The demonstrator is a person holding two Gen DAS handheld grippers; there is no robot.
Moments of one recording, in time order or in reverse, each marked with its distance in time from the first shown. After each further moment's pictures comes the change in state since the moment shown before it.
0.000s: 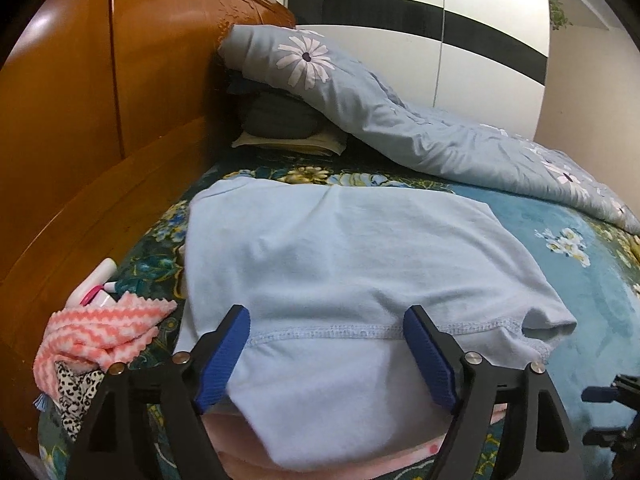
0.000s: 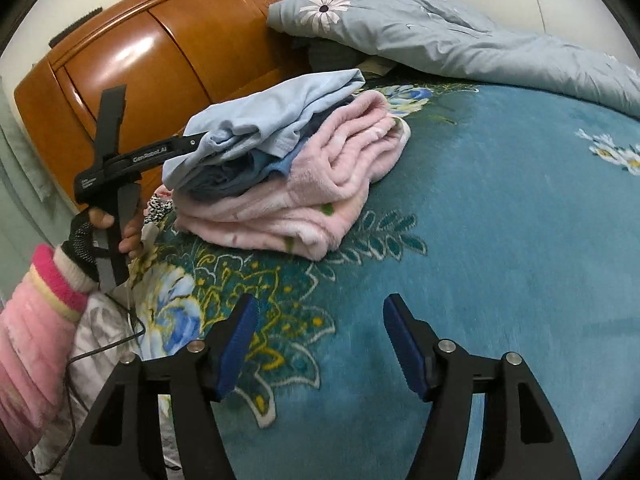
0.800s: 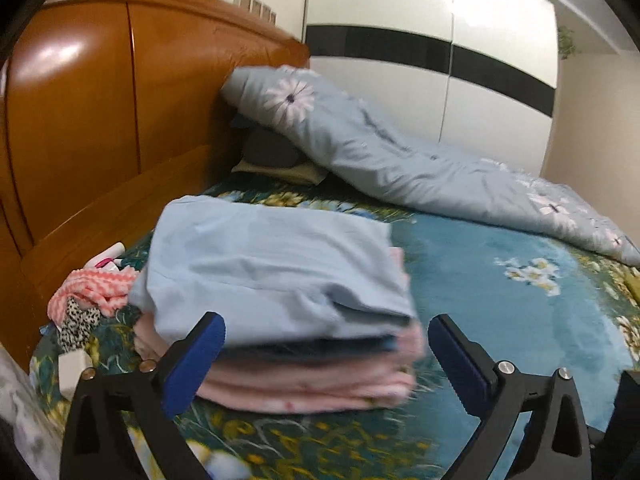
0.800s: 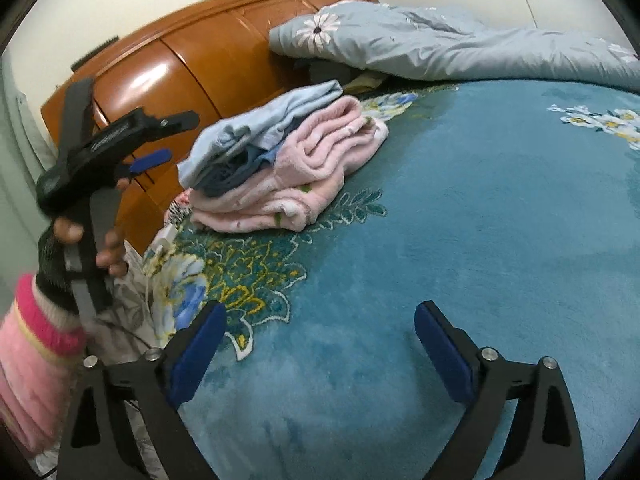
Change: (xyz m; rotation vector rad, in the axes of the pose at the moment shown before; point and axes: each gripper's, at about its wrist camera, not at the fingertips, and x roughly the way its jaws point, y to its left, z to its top) left arm -0.087 -0.127 -0.034 -0.077 -0.120 0.053; right arm -0.046 -0.042 -0.042 0.039 -0.098 0.090
